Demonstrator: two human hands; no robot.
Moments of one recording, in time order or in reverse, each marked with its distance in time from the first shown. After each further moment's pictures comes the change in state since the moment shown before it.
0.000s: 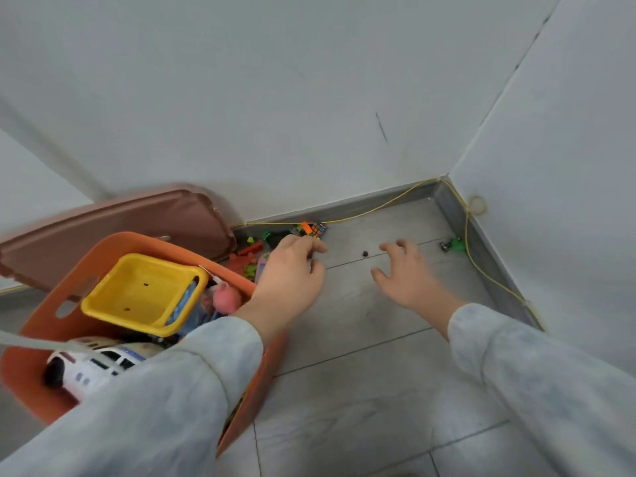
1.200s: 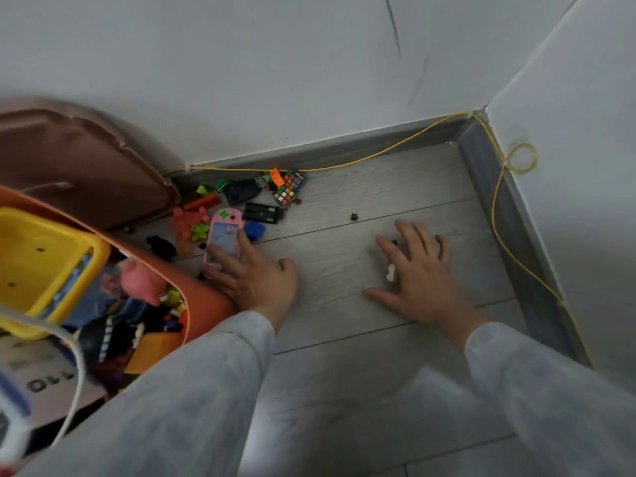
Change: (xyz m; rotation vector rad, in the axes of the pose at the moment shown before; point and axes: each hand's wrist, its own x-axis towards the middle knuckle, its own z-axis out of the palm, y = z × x) left_hand 0.038 -0.087 0.180 0.227 0.100 -0.841; right_hand 0.033 0.128 0.074 -0.307 0.112 -0.379
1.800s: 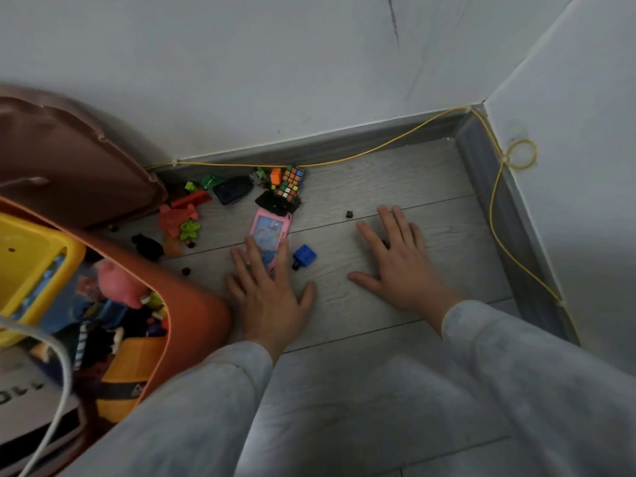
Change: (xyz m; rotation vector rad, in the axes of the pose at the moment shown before) left_hand -0.019 -0.030 0.033 0.249 0.041 0.514; right_hand 0.028 -0.009 0.012 -0.031 -0.097 -0.053
